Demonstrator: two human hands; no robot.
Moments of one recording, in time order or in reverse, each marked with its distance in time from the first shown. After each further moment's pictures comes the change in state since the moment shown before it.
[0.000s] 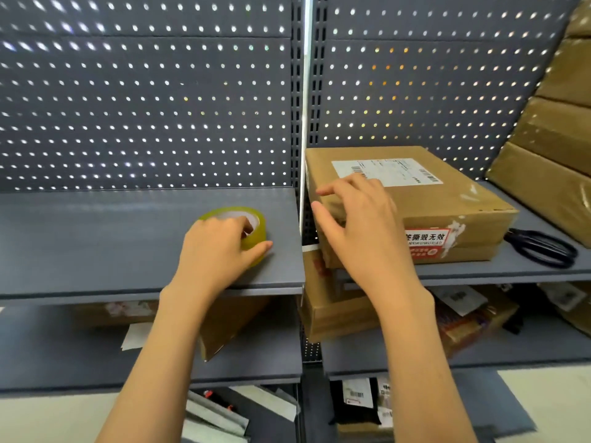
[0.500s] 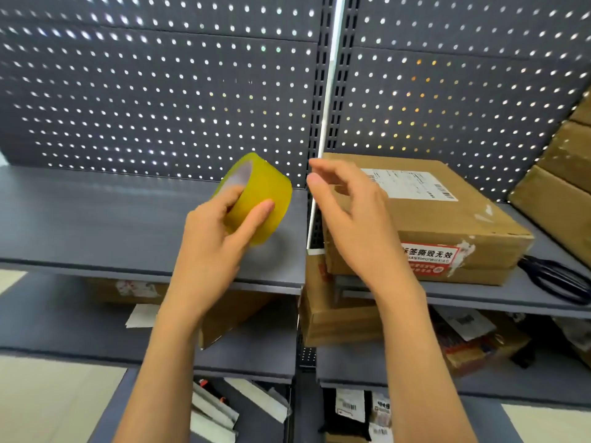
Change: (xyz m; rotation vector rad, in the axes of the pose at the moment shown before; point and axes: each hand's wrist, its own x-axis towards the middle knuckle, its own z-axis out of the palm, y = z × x) left_hand -0.028 0.031 -0.031 -0.800 0.331 -0.051; right_hand 0.017 -0.005 -0.001 0.575 -0.037 -0.058
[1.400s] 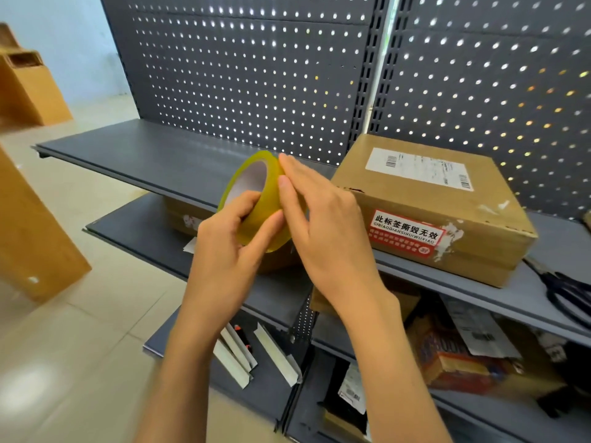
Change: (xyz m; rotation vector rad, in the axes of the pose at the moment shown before) left_hand -0.100 0.096 0.051 0.167 0.230 -0.085; right_hand -0.065 -0.010 -0.038 0.080 -0.262 -0.277
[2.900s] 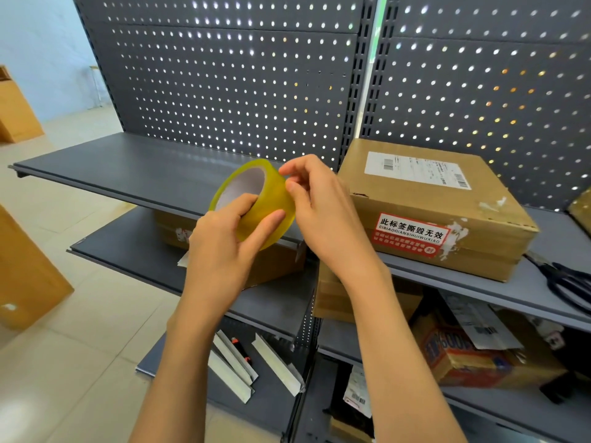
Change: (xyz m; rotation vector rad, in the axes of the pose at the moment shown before) left_hand 0.023 -0.037 -0.014 0.226 -0.010 0.062; right_hand 0.031 0.011 0.014 0.117 -0.041 0.138
